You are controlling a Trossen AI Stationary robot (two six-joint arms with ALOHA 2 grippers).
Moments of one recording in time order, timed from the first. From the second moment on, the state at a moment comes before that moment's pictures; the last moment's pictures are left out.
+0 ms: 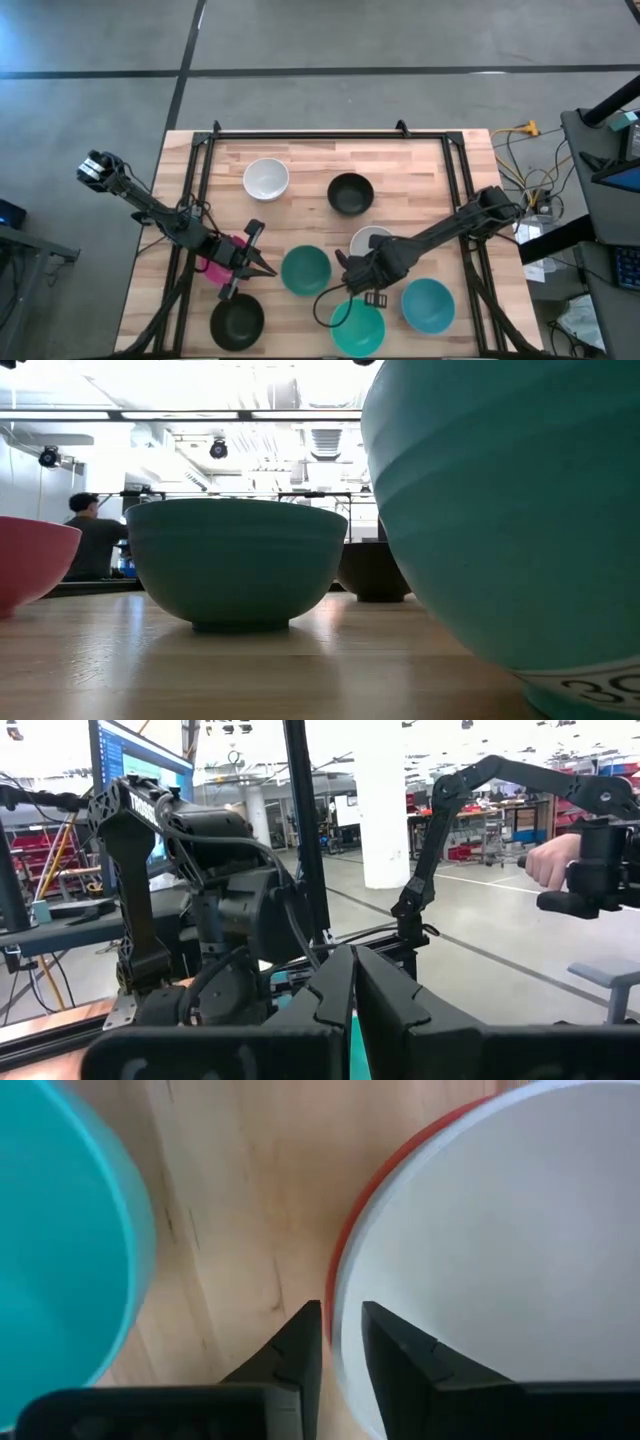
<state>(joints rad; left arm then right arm) -0.56 1.05 0.52 0.69 -0.17 0.12 0.45 1.90 1.54 -1.15 0.05 0.59</state>
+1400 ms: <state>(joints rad) -0.56 1.05 0.52 0.69 -0.17 0.12 0.55 1.88 1.65 -1.19 0.29 0.59</state>
